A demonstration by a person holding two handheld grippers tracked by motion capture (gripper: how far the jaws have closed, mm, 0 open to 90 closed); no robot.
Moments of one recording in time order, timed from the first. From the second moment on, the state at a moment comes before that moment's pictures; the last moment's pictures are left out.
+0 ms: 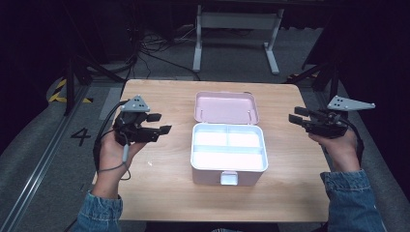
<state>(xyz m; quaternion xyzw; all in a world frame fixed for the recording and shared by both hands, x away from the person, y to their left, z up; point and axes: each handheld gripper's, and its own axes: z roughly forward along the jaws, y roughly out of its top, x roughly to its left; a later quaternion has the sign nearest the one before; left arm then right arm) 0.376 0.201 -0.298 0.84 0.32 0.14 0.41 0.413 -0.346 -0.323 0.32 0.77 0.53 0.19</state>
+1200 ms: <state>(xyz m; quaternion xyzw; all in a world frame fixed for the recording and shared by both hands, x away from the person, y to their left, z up) 0.411 0.270 -0.403 0.84 0.48 0.10 0.22 0.435 -0.380 -0.398 0.42 0.81 0.39 0.16</state>
